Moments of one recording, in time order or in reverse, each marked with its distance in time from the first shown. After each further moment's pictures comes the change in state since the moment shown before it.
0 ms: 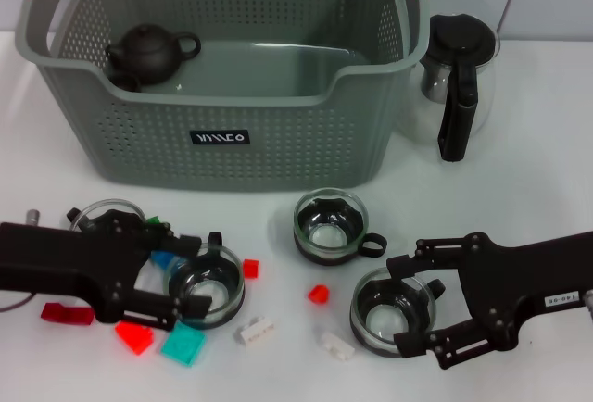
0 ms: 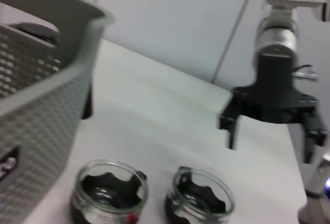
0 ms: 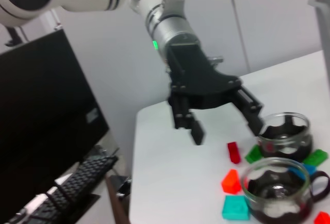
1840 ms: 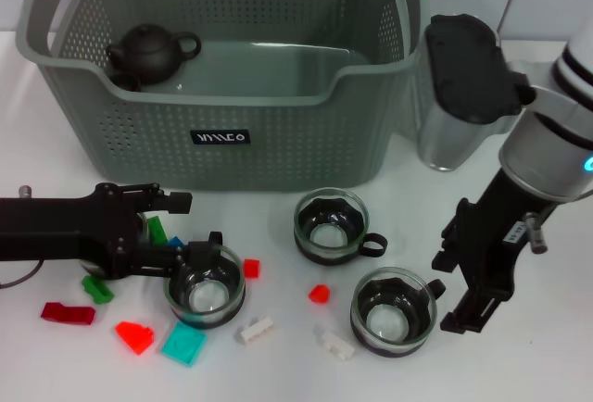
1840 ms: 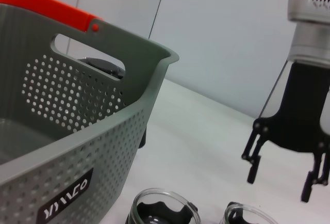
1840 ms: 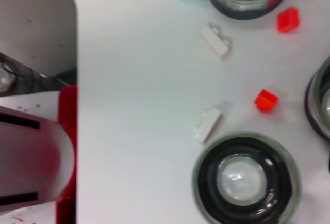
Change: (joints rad) left arm -0.008 0.001 -0.079 -0.056 -0.042 -0.094 -0.005; right arm 0.397 0.017 -0.486 -0.317 -0.519 -0.047 0.652
